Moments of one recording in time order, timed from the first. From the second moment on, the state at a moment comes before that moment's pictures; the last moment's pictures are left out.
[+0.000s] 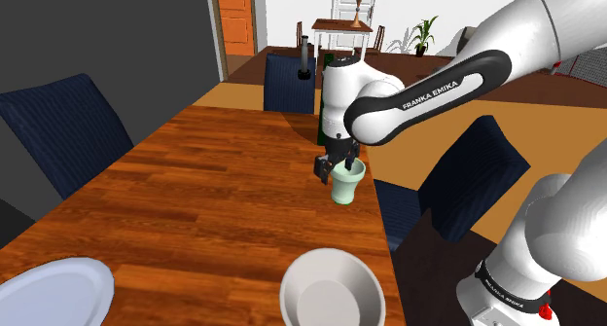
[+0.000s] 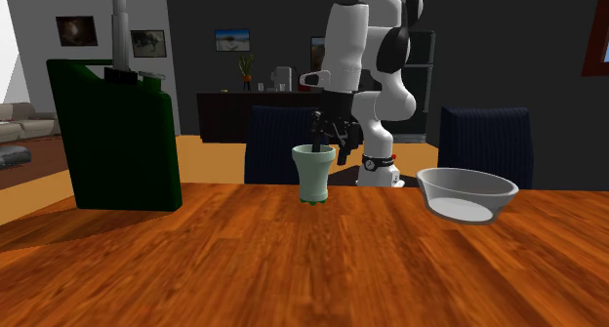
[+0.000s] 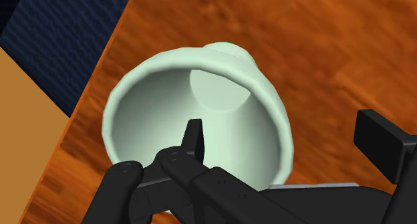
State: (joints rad) arm 0.07 -0.16 0.21 -2.38 -0.13 2.20 0.52
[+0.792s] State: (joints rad) arm 0.07 -0.15 0.21 -2.38 -0.13 2.21 0.52
